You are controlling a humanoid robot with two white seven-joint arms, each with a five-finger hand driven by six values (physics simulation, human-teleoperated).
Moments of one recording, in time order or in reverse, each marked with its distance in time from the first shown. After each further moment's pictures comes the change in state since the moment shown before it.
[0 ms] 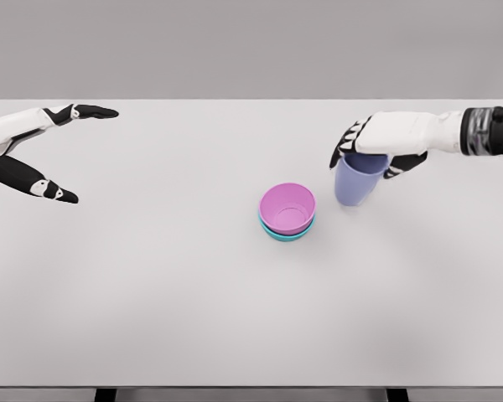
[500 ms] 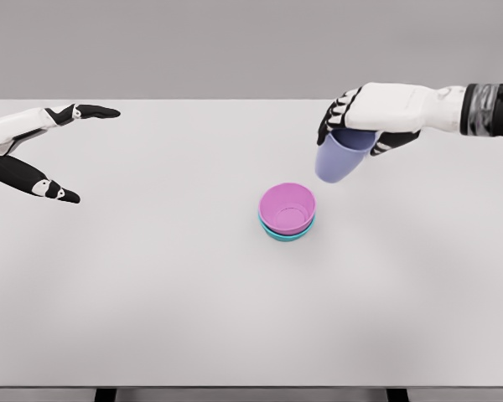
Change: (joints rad) left arm 0.000 -0.005 0.001 -0.001 0.000 0.000 0.000; right arm 0.000 0.036 -0.101 -0.062 -0.010 0.000 0.000
